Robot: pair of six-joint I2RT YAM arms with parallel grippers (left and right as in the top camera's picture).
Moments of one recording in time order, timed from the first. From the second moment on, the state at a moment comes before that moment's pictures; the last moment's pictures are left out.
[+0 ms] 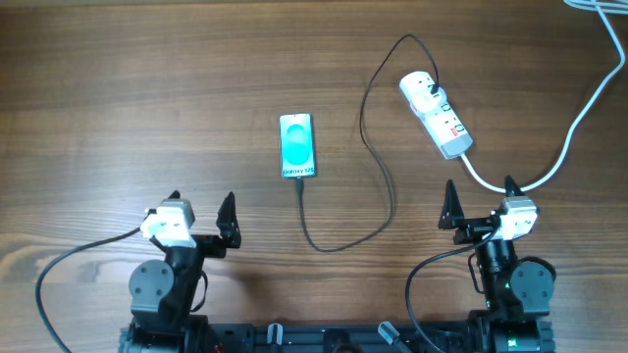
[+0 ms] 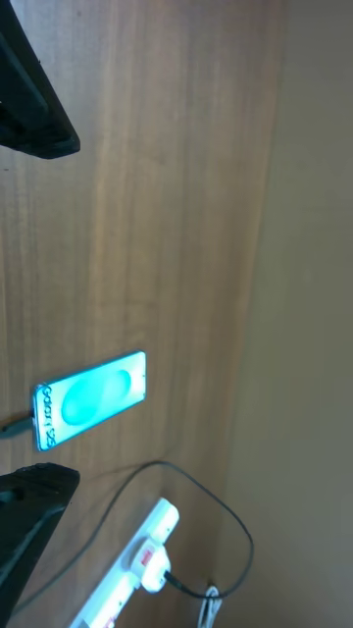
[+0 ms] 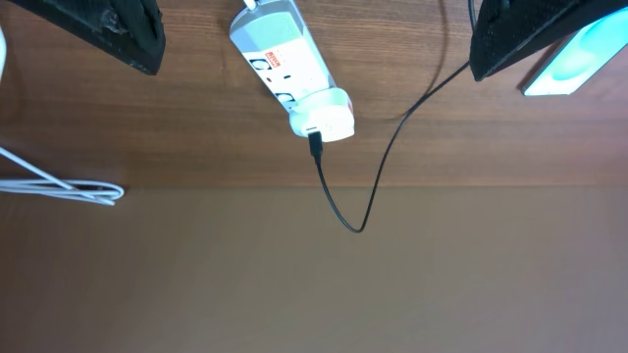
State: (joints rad) left arm -0.09 0.06 0.16 -0.30 0.05 -0.20; right arm 0.01 0.02 0.01 0.00 -0.07 0.04
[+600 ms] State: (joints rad) left arm -0.02 0.01 0.01 -0.07 0.05 -0.20; right arm 0.01 0.02 0.01 0.00 -0.07 0.04
